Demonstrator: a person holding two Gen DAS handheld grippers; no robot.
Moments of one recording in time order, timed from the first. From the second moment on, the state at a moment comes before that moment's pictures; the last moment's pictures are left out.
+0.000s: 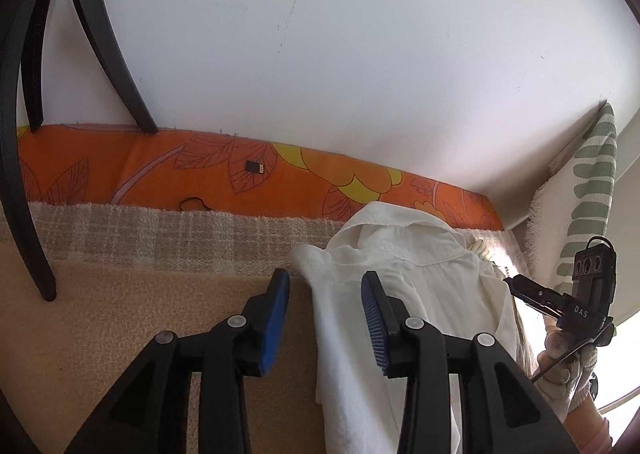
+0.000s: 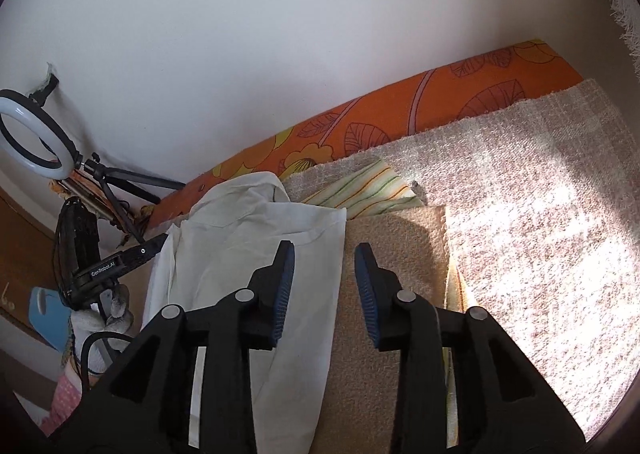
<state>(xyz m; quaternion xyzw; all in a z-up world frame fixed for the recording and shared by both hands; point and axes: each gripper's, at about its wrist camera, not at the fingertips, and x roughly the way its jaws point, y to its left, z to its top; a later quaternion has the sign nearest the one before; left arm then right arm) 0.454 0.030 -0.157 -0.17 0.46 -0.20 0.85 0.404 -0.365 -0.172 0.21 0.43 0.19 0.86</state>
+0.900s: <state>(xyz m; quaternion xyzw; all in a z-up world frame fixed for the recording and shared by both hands) 0.400 0.040 -0.065 -0.17 0.41 -0.23 0.87 0.357 -0.340 -0.087 0.20 0.37 0.24 0.87</state>
